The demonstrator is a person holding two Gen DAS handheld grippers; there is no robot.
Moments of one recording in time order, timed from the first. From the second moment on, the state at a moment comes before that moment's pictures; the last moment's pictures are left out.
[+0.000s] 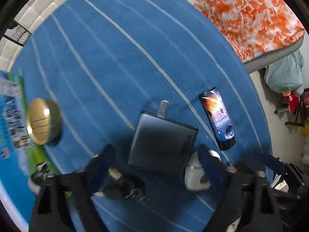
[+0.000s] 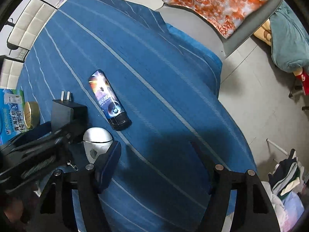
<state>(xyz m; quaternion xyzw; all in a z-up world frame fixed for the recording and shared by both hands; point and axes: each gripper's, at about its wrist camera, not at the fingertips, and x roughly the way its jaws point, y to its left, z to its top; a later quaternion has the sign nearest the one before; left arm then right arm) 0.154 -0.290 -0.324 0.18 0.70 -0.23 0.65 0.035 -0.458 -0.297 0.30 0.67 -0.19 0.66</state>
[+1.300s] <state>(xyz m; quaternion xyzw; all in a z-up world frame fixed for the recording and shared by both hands) 0.147 -0.253 -0.330 0.16 0.72 -0.15 0.66 0.073 -0.407 -0.309 0.17 0.70 -0.18 0.67</state>
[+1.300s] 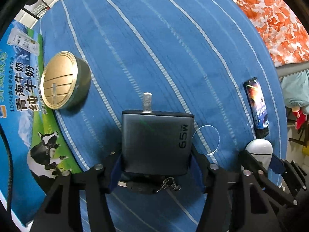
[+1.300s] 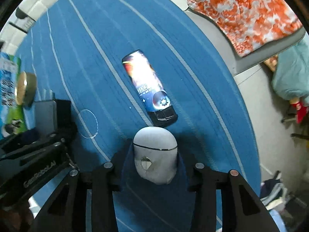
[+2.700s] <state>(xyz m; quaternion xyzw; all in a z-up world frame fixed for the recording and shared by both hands) 0.132 0.046 -0.129 -0.05 0.58 -0.05 0.81 0.141 -0.166 -0.123 0.15 0.62 0.08 0.77</state>
